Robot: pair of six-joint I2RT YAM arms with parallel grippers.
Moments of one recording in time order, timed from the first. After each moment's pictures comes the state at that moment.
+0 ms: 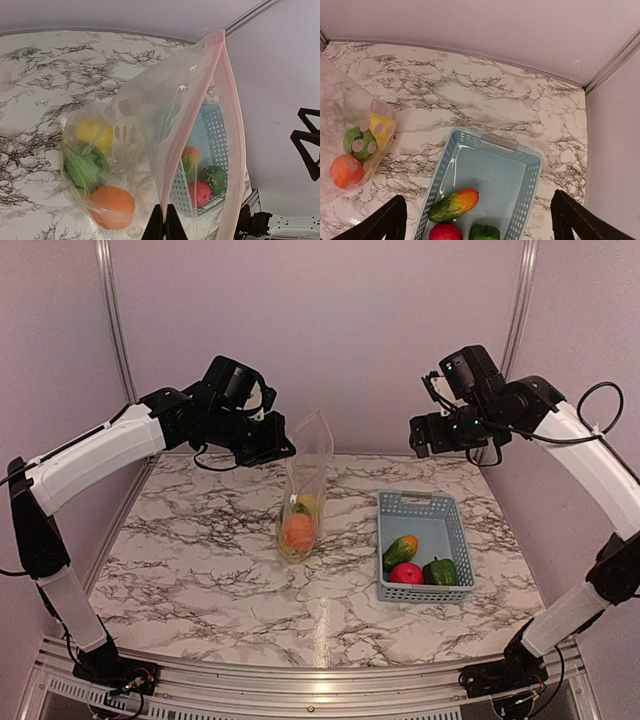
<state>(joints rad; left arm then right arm) -0.76 1.73 1.77 -0.69 0.10 -0.69 0.62 1.50 1.80 -1.06 0.35 0.22</state>
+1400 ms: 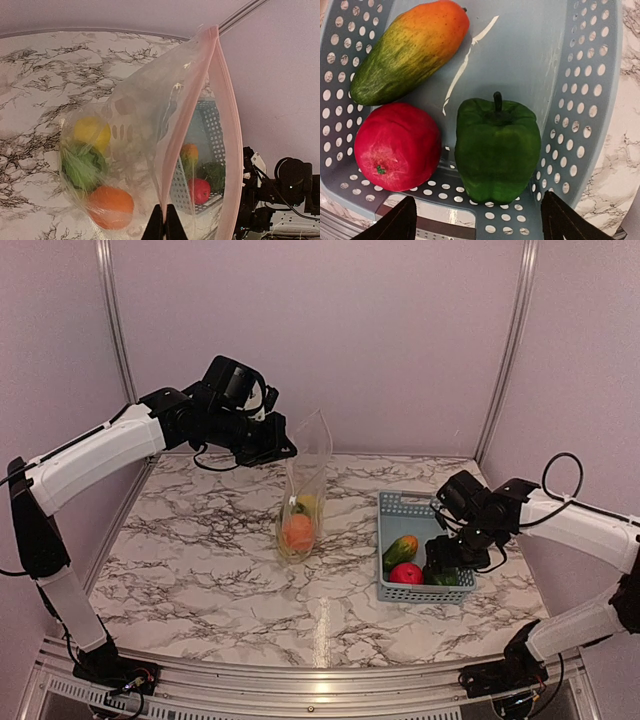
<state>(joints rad) -0.76 1.73 1.77 -0.69 0.12 -0.67 0.59 1.26 0.92 -0.96 0.10 0.47</state>
